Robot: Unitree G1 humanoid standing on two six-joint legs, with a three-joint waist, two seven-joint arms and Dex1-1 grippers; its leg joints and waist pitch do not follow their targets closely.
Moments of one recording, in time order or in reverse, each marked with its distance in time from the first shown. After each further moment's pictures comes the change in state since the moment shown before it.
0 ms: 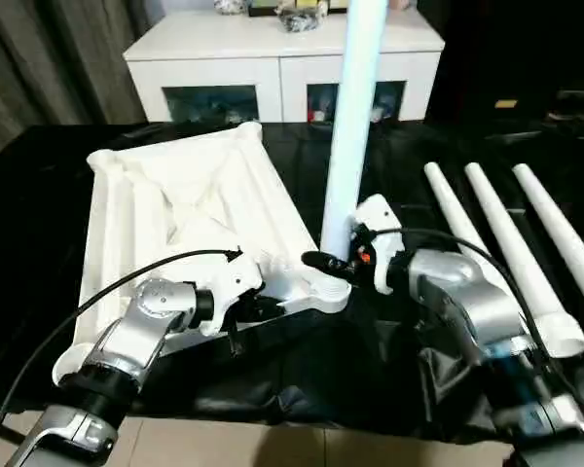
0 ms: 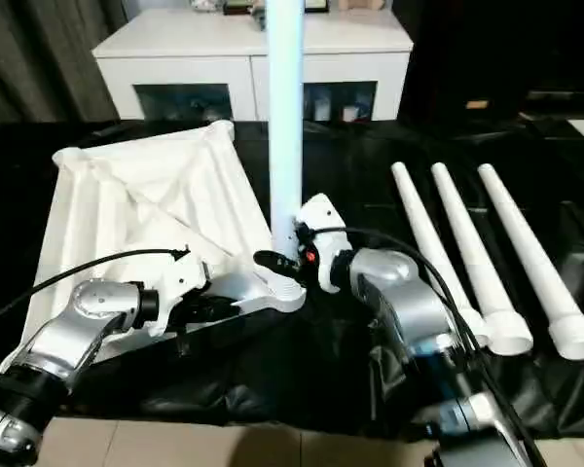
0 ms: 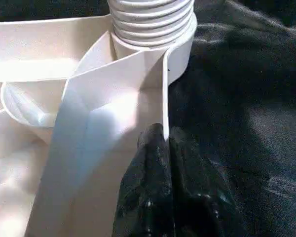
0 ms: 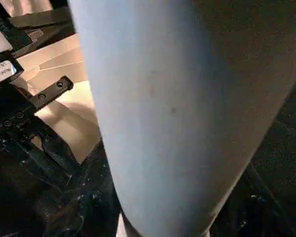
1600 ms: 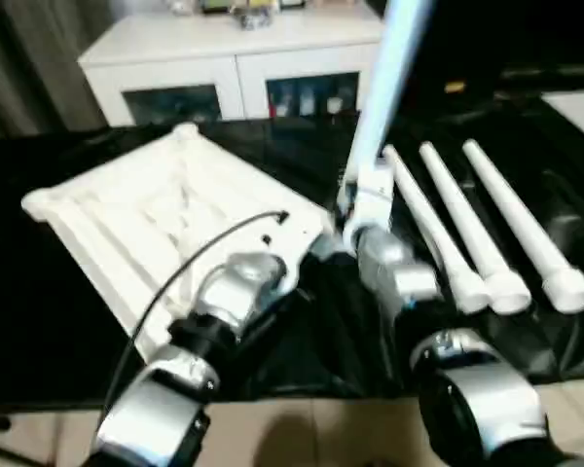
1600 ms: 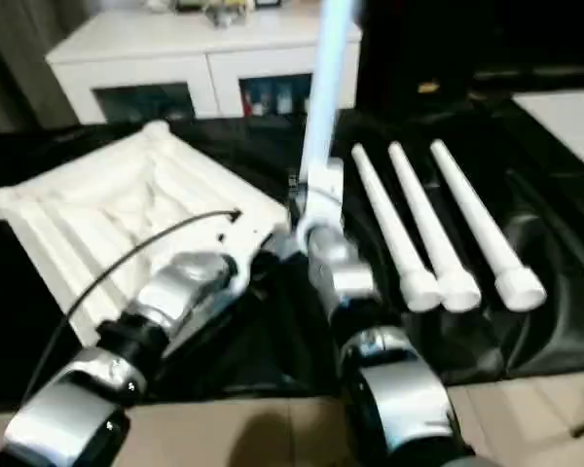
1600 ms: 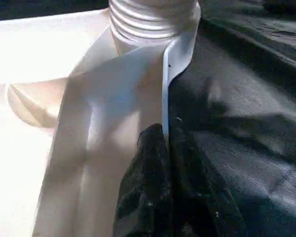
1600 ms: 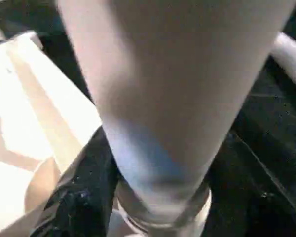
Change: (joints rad) left arm -0.301 -0.342 0.054 0.278 0.083 0.294 0.589; right arm -0.330 0.324 -0.284 0.725 -0.067 -0.361 -0.764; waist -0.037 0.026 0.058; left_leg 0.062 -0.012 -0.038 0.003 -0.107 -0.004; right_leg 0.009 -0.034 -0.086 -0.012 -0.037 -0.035
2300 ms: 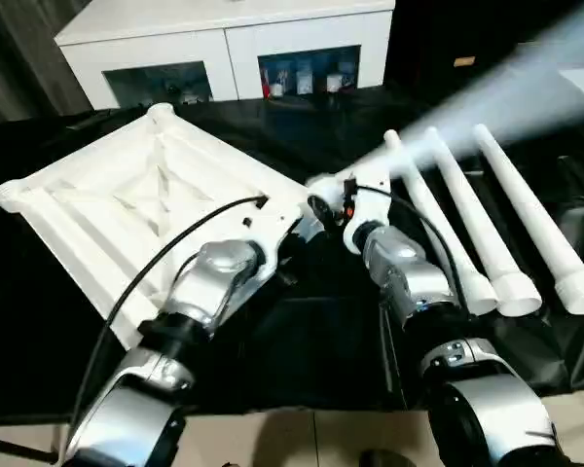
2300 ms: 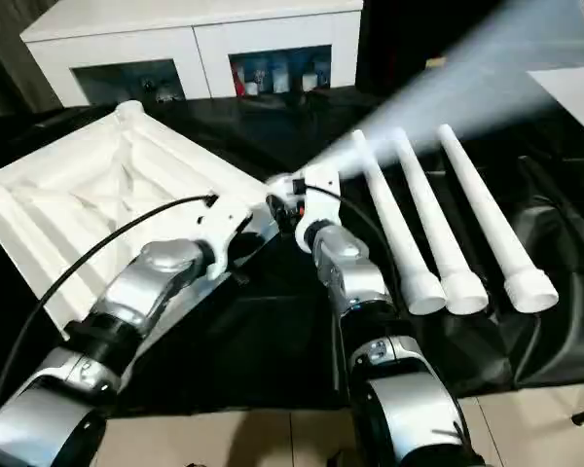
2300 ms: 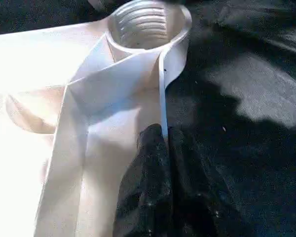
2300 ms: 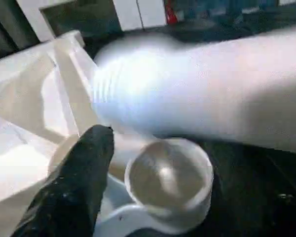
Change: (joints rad) left arm 0.066 0.093 0.014 -0.121 -0.015 -0.073 -0.088; right arm 0.079 -0.040 0.025 -0.194 0.019 0.042 0.210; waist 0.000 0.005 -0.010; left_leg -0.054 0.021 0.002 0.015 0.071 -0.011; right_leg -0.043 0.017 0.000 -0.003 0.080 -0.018
